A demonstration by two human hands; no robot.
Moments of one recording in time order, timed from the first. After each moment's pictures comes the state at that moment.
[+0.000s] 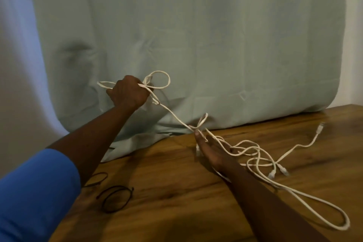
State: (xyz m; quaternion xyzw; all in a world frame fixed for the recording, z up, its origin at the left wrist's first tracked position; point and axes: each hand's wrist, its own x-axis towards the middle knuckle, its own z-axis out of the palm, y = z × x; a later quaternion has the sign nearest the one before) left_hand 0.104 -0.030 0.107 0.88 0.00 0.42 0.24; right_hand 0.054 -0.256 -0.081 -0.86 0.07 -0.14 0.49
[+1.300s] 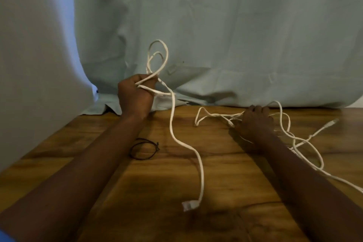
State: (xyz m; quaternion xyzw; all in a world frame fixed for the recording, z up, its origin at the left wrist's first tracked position) left_hand 0.045 0.033 -0.013 0.65 -0.07 0.38 0.66; right_hand 0.045 -0.270 -0.062 -0.97 0.16 -0.19 0.01
